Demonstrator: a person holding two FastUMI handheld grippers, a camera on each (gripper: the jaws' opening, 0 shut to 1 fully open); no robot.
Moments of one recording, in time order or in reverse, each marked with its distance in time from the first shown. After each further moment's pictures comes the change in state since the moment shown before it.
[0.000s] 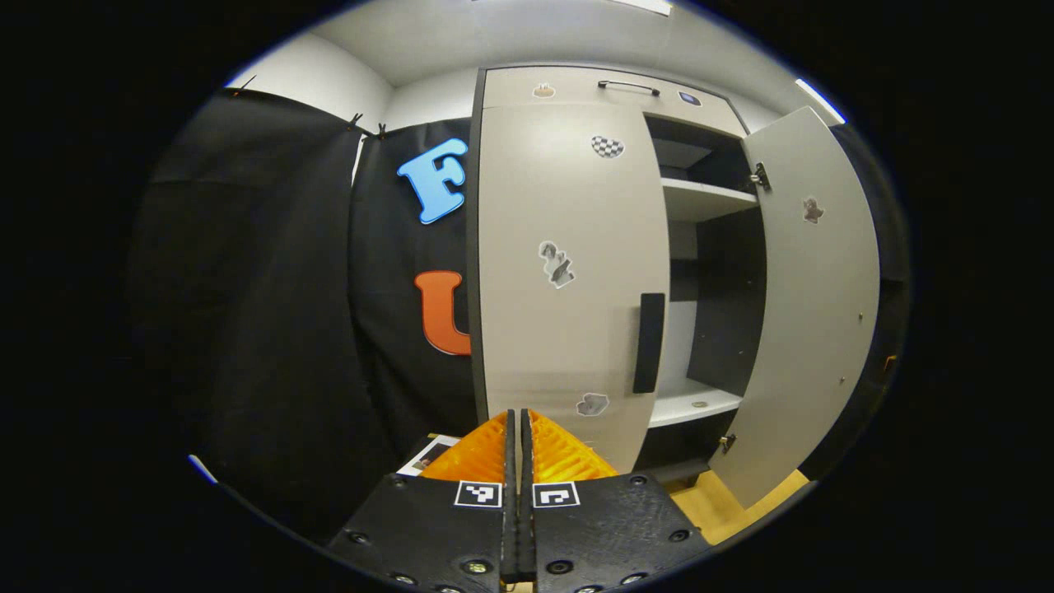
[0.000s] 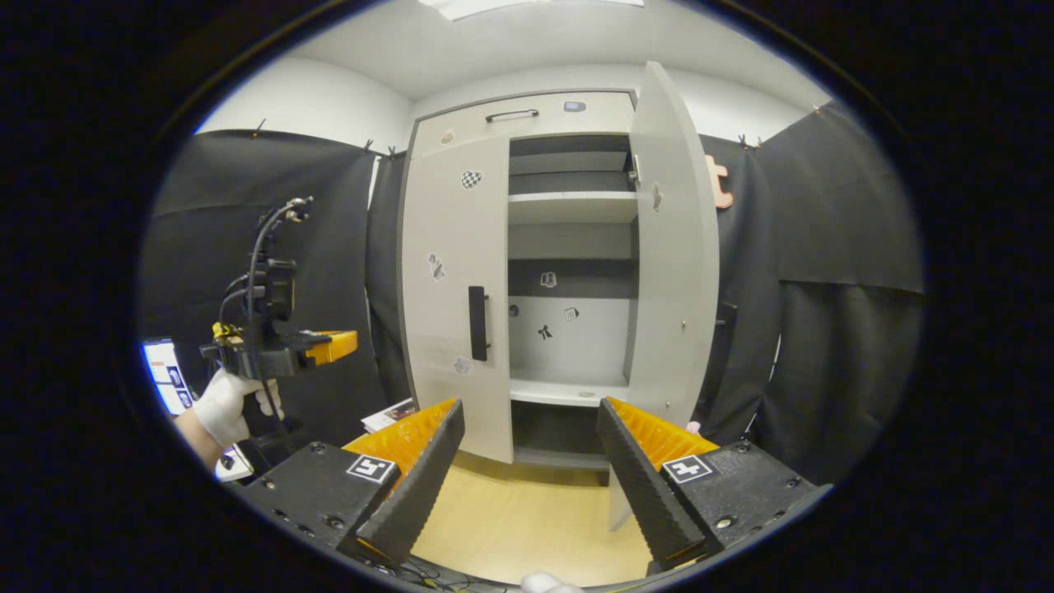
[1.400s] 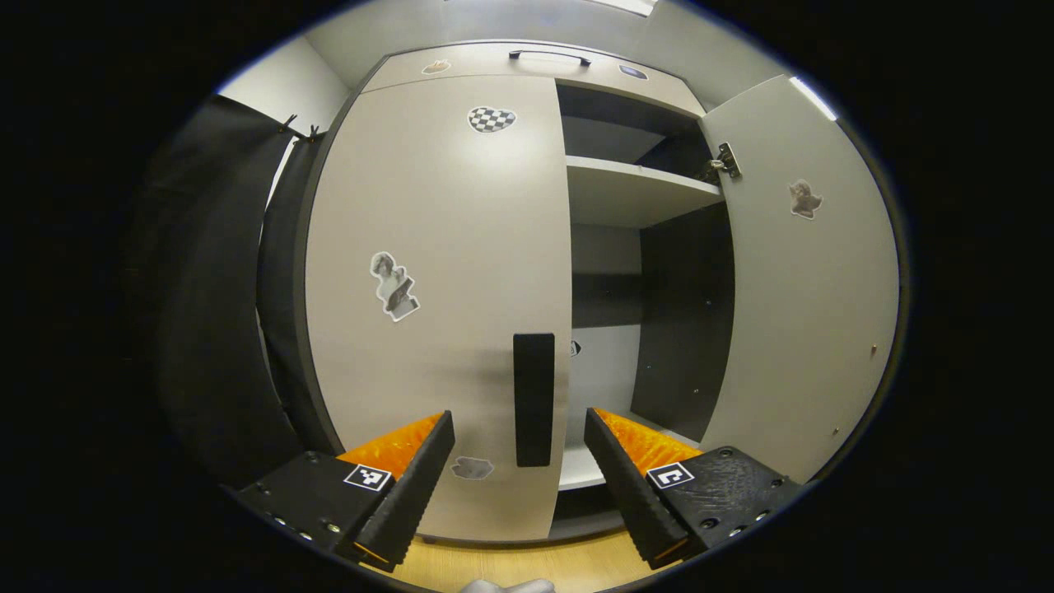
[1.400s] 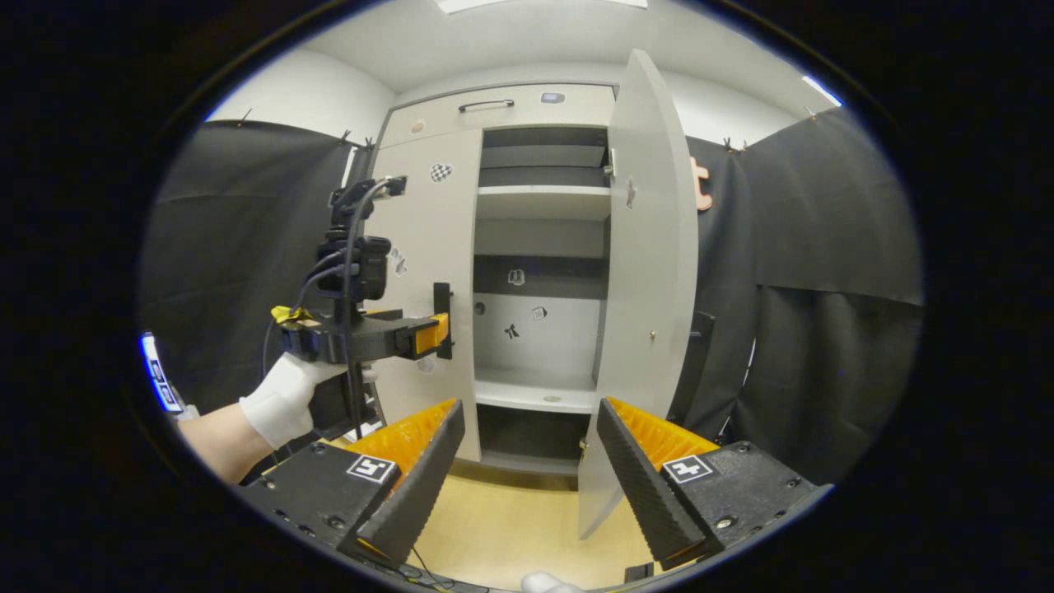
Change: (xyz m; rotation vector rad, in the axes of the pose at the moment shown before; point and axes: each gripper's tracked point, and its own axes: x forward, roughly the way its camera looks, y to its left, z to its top) left arm 0.123 -0.125 0.038 -0.022 -0.058 -0.162; right arm 0.025 -0.040 0.003 -0.018 0.015 -0.125
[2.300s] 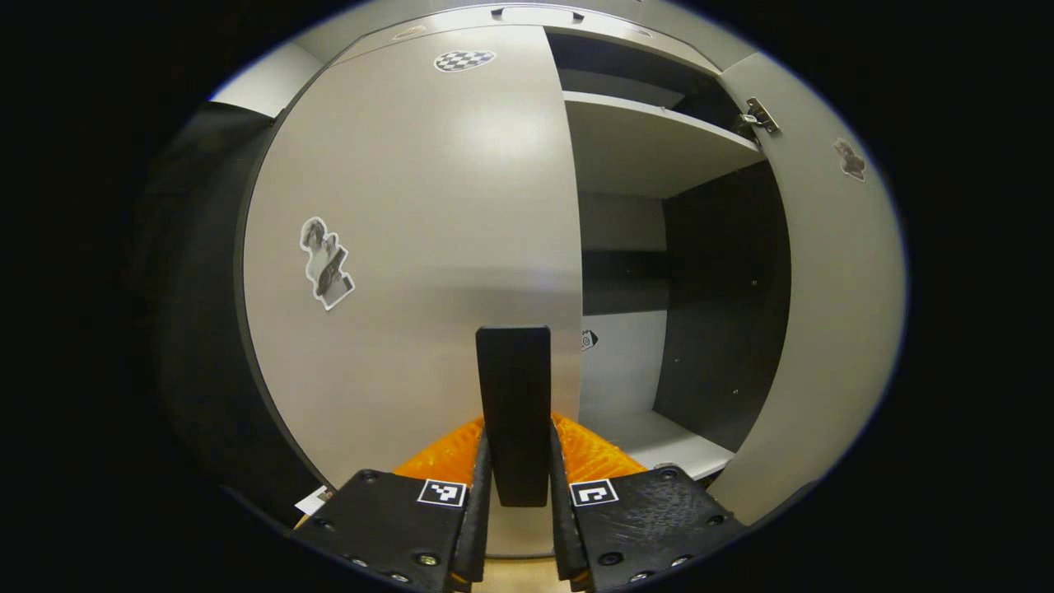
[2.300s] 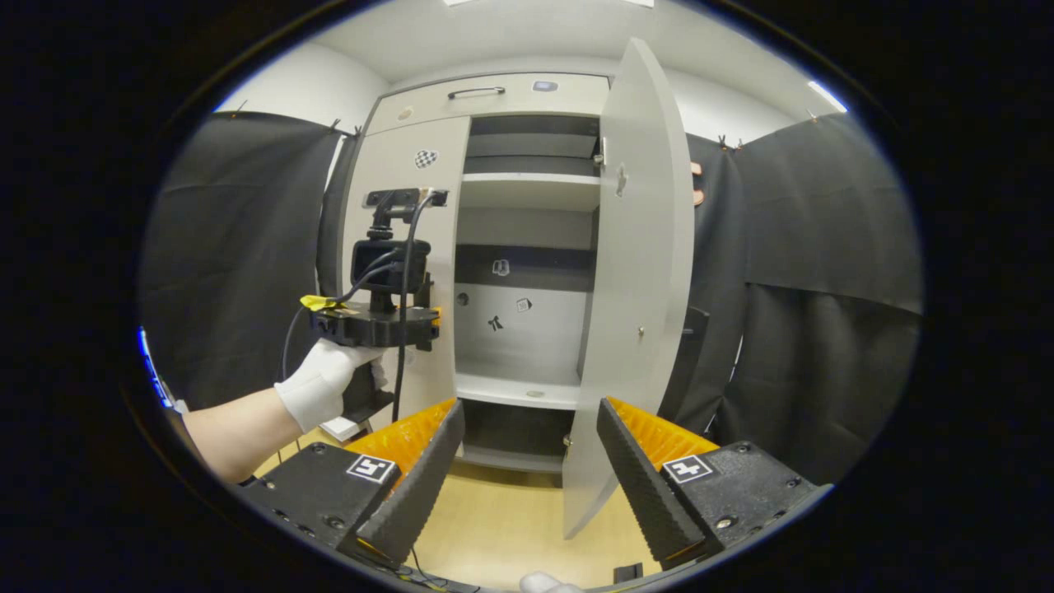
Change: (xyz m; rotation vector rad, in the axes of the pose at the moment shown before) left arm 0.055 -0.002 -0.013 0.028 0.055 0.067; right arm 0.013 -0.011 -0.004 -0.017 0.029 -0.040
